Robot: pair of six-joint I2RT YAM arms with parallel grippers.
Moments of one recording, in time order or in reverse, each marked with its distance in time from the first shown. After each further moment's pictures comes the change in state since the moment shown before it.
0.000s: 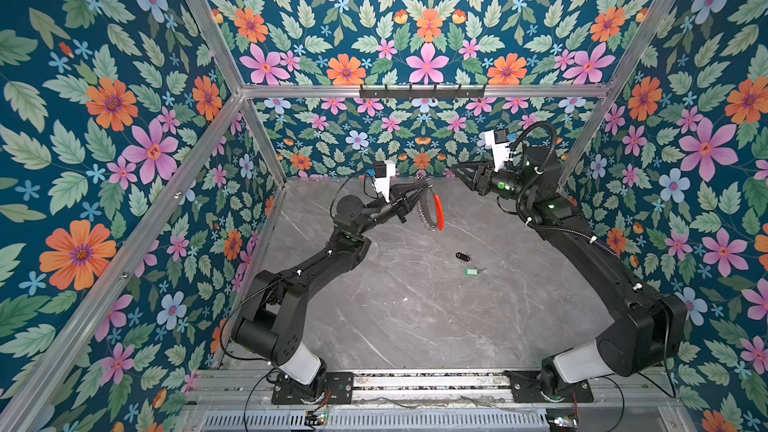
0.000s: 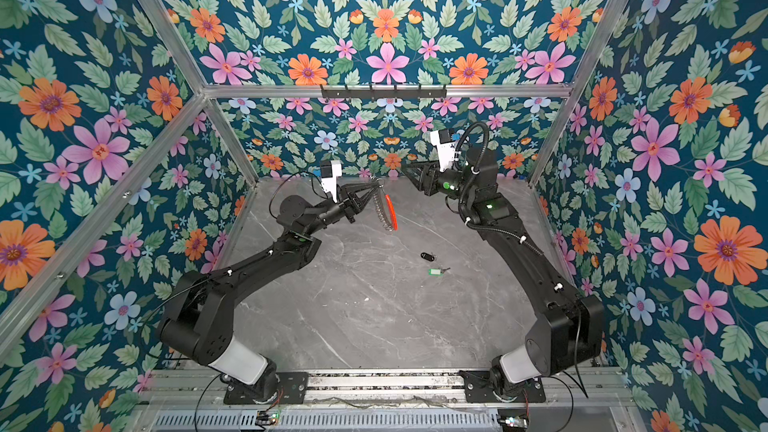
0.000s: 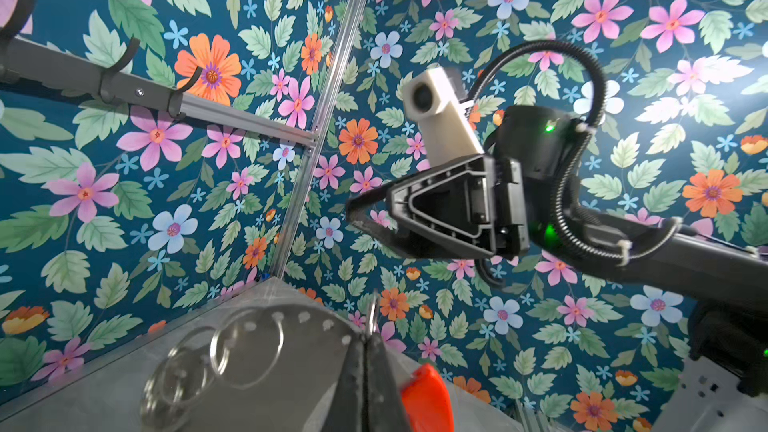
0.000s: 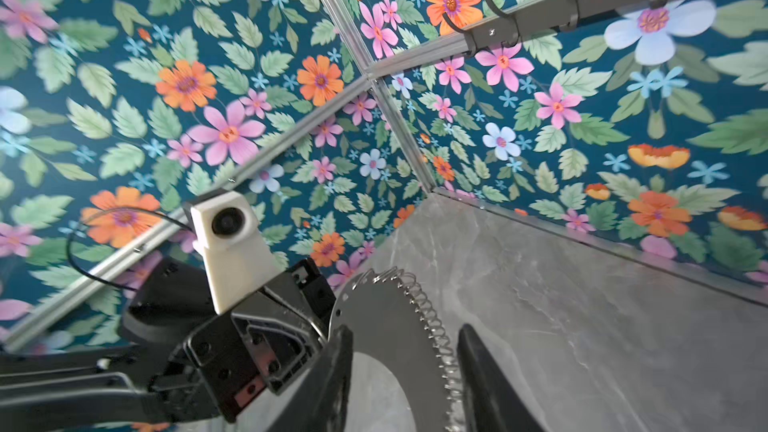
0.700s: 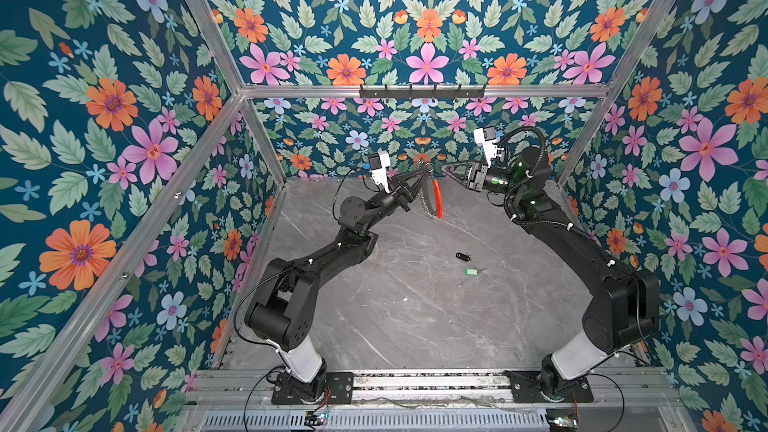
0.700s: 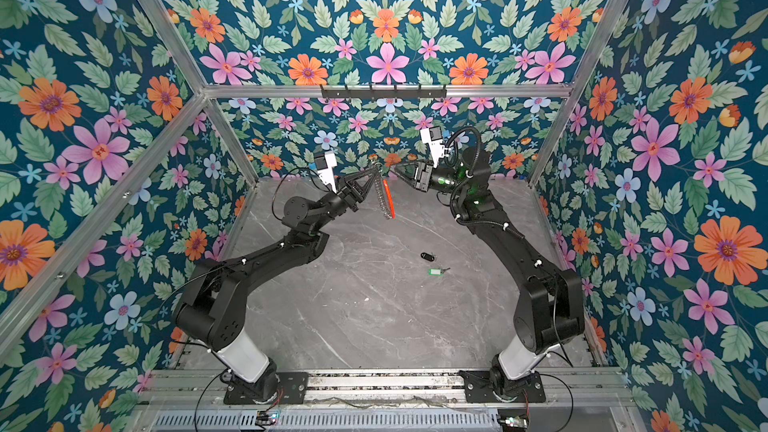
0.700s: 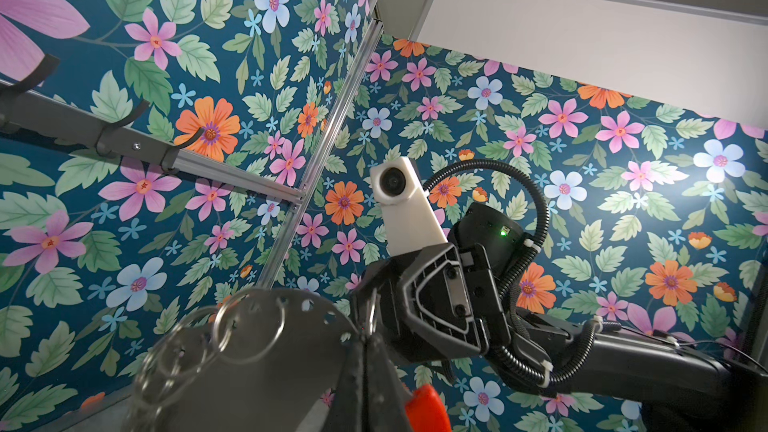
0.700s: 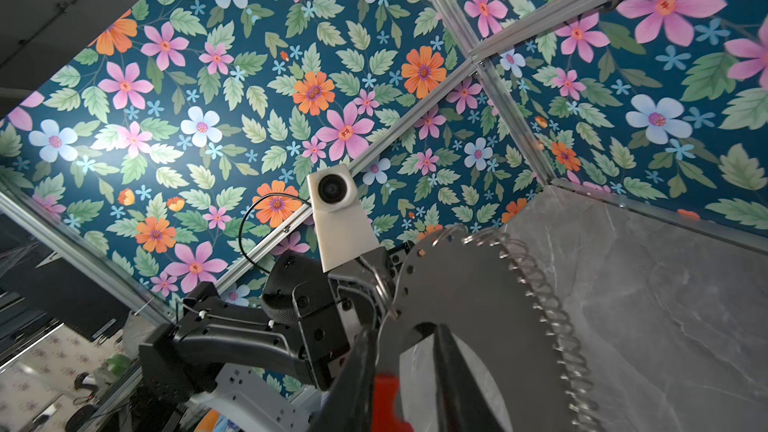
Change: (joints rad) left arm -0.020 0.093 0.085 0.169 -0.102 -0.183; right arm 0.008 0.122 0.013 0.331 -0.271 0.272
